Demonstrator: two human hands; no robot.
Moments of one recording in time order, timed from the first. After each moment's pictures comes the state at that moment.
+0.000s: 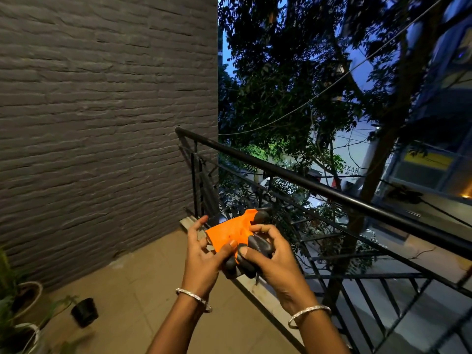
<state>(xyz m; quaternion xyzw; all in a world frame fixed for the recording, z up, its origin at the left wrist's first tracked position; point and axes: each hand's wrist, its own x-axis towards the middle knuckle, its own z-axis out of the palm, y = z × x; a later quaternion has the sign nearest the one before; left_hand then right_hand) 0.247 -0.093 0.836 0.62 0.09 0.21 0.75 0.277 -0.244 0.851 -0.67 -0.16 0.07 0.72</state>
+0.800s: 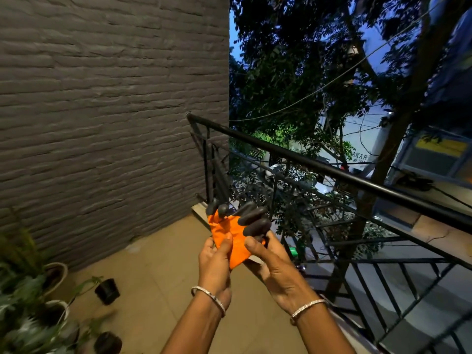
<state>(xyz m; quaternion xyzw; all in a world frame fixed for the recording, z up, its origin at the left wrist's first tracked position) 0.229 -0.063 0.807 0.45 0.19 0.18 0.86 0.249 -0.181 0.824 -0.52 -0.14 0.23 0.81</state>
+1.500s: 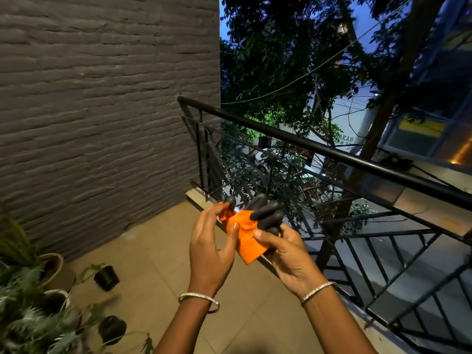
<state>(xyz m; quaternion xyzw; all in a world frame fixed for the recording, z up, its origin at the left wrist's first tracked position) 0.191 -0.014 0.804 0.82 -0.01 0.38 0.43 0.230 -0.172 0.812 -0.51 0.01 0.18 0.84</state>
